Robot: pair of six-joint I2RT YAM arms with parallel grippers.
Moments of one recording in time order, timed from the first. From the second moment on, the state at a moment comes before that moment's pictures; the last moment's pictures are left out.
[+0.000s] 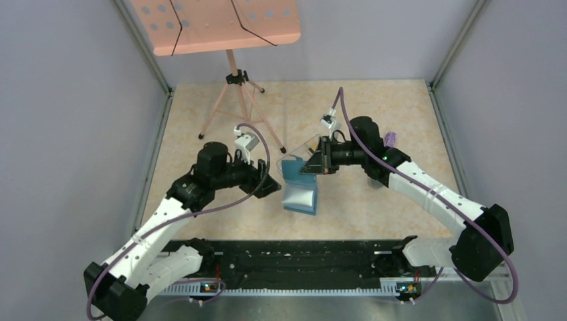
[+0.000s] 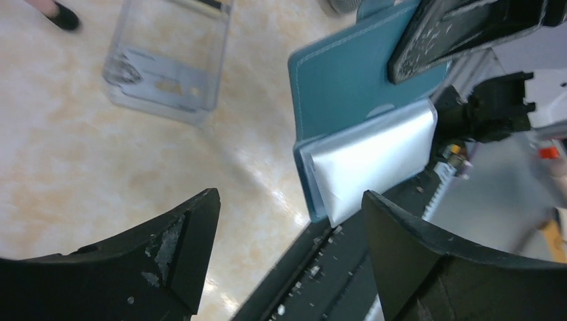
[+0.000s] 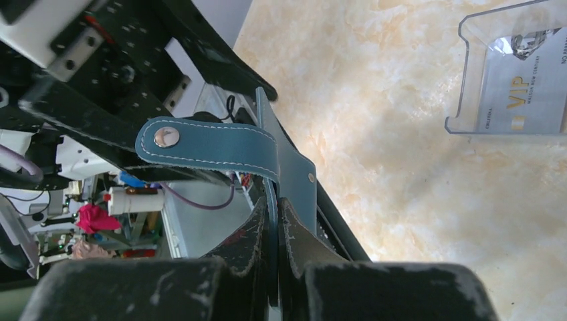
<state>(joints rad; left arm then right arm) -0.52 0.87 0.82 -0.43 0.45 -0.26 0.60 1.25 0.99 -0.22 -0.68 0.63</state>
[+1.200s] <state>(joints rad) -0.45 1.19 0.78 -0.37 1.03 -0.52 0.59 1.23 0.91 -0.13 -0.68 0.71</state>
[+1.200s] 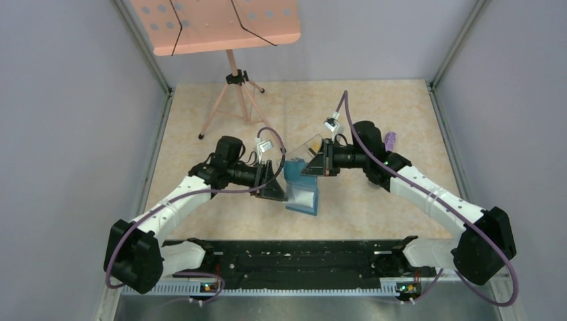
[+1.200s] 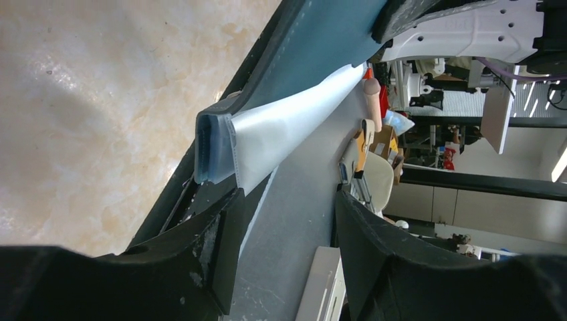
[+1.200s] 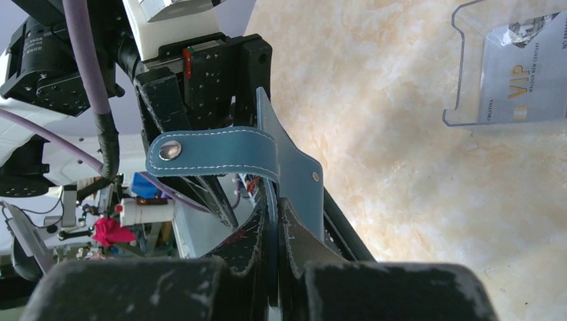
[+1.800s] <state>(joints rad) -0.45 1.18 0.79 -0.37 0.89 -0.56 0.59 1.20 0.90 -0.07 -0.66 0.76</state>
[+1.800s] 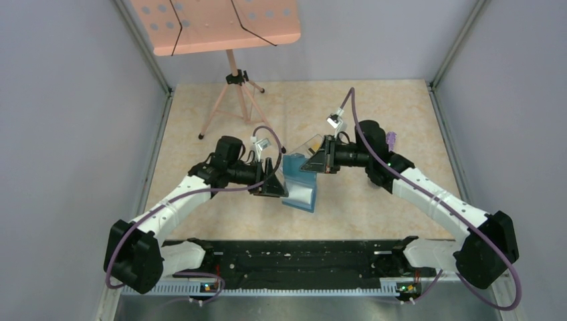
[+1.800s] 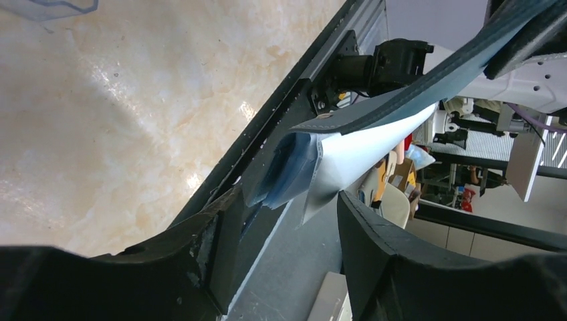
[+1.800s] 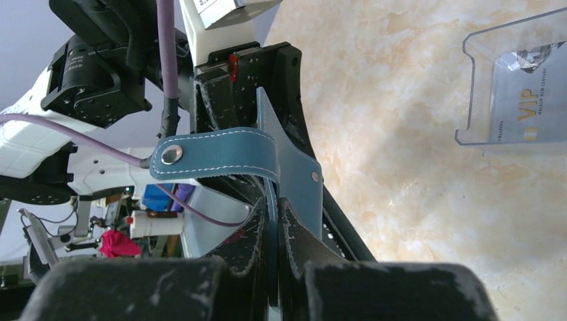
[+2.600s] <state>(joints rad) -0.45 1.17 0.84 -0.42 0.88 -0.58 0.59 1.20 0.90 -0.07 -0.63 0.77</state>
